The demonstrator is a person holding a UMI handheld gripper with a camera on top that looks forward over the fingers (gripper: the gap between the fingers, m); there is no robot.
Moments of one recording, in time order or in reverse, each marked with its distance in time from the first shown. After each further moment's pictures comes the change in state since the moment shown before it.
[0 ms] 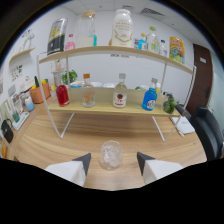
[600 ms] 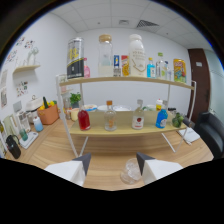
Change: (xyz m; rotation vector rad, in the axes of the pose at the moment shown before) arm -0.066 -0.053 -0.022 0.239 -0.034 0.067
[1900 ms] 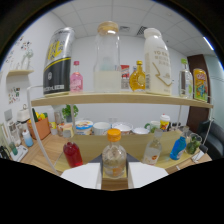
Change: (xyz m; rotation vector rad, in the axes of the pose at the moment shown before) arm -0.006 -0.078 0.116 0.116 0.037 -0.017
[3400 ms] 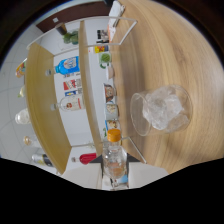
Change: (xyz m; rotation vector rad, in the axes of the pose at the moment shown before) arm -0.015 0.102 -0.050 -0.173 -0.327 1.652
